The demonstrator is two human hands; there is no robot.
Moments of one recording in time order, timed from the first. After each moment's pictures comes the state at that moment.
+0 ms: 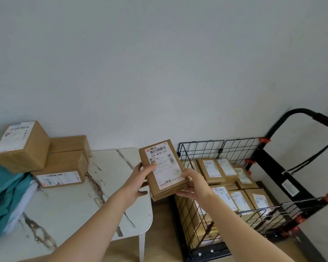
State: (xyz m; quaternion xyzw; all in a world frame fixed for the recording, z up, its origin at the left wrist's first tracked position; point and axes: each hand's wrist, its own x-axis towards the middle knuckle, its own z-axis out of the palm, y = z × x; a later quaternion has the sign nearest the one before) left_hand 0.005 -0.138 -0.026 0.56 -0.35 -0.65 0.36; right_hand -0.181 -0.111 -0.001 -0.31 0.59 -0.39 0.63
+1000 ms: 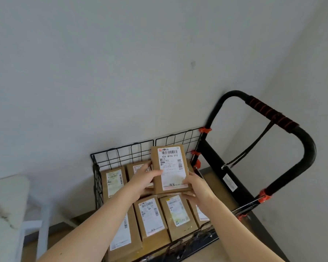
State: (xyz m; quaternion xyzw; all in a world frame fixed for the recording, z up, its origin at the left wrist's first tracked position) left_hand -0.384 -0.281 -0.050 0.55 -0.43 -0.68 0.22; right_hand -0.552 -0.216 -0.050 -0.21 0.66 -0.42 0.59
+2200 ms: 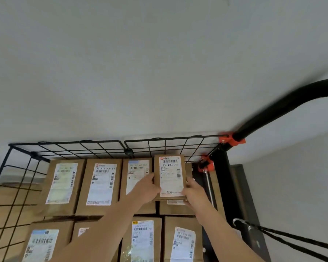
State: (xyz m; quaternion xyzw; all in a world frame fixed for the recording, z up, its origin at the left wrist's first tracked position) left_hand -0.571 -0.461 -0.245 0.69 -0.40 -0.60 0.03; right_hand -0.734 -0.449 -0.275 -0.25 0.71 -0.15 0.64
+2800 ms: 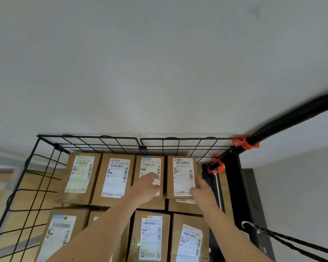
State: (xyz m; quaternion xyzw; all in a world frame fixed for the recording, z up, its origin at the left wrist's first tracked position) left_hand -0.540 -0.447 -0.226 0.72 -0.45 -0.53 -0.01; right_hand -0.725 -0.448 -0.263 -0.34 0.74 -0.09 0.58
